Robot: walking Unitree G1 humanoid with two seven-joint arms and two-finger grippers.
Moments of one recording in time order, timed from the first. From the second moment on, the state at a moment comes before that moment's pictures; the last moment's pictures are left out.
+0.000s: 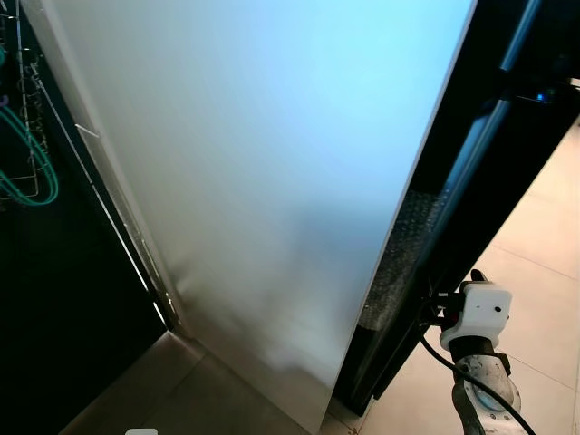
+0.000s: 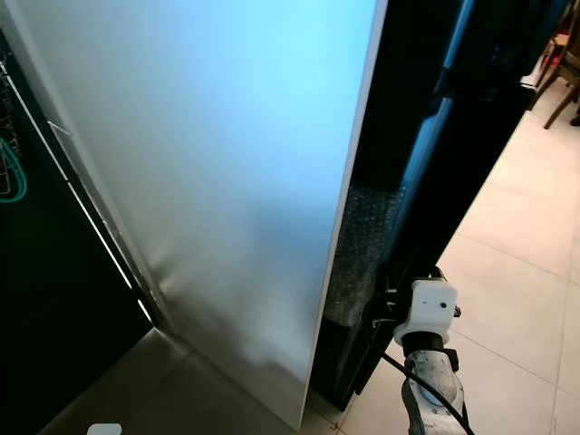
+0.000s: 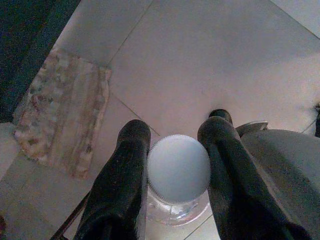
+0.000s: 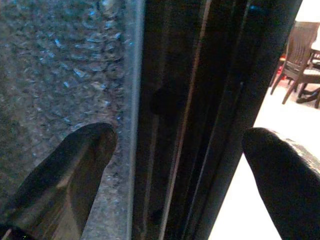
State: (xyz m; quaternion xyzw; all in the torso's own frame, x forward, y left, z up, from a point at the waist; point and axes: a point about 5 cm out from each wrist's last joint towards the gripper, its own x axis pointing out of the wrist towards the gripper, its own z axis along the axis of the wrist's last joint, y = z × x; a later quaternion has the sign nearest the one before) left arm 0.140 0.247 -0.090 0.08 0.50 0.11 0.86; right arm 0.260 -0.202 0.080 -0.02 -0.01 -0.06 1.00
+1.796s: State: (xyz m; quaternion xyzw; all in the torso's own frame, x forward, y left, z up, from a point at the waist) left arm 0.143 0.242 -0.090 0.08 0.50 0.10 0.86; right arm 0.285 -0.208 0.099 -0.04 -0.06 -0.08 0.99
